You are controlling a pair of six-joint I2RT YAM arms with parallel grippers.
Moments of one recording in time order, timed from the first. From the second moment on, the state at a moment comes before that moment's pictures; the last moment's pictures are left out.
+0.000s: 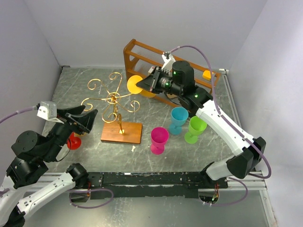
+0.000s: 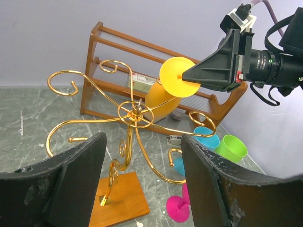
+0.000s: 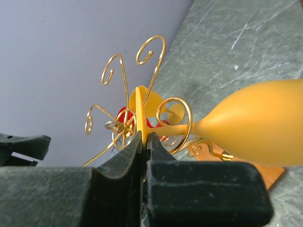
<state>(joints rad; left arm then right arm) -0.79 0.40 0.97 -0.41 -0.34 -0.30 0.66 1.42 1.48 -0.26 -0.30 0.76</state>
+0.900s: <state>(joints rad) -0.79 0.39 0.97 -0.41 -0.36 -0.30 0.66 1.55 1.59 -0.25 -0.27 0.70</state>
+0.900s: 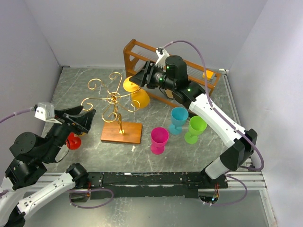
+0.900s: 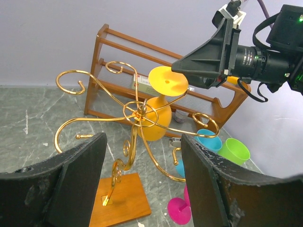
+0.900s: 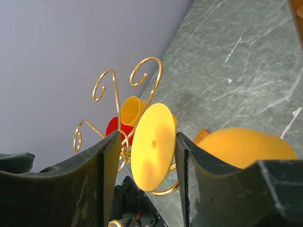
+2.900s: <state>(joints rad) -0.79 0.37 0.95 -0.18 0.08 -0.15 0.66 1.16 1.07 -0.57 0.33 0.52</state>
